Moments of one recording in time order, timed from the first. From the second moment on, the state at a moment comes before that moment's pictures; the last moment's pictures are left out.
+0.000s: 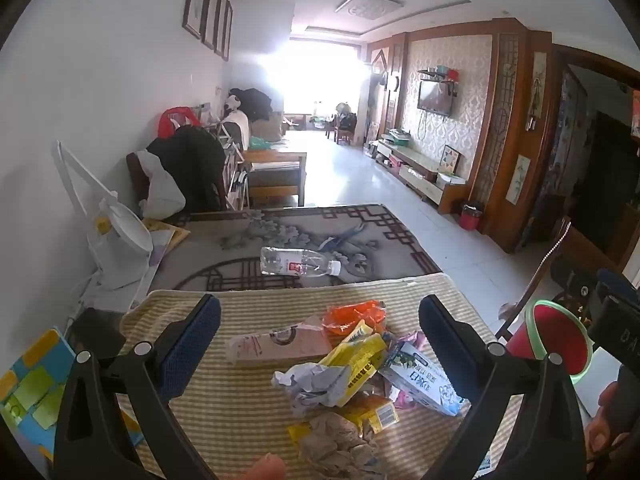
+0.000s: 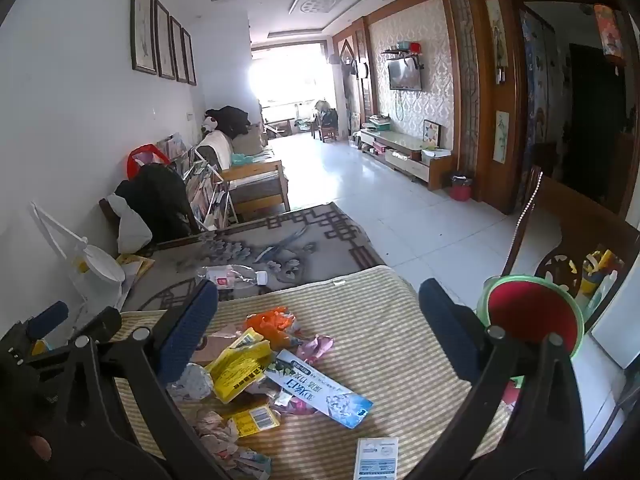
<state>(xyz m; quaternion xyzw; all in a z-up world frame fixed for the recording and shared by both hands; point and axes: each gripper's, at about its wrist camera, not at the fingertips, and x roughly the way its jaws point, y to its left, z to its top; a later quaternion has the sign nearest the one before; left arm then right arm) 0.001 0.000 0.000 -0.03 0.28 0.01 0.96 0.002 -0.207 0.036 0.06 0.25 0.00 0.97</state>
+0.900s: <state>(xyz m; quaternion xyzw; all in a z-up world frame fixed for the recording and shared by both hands) -0.001 -0.007 -0.005 -0.03 0.28 0.01 0.96 -0.007 -0.209 0.034 0.06 0.24 0.00 0.97</state>
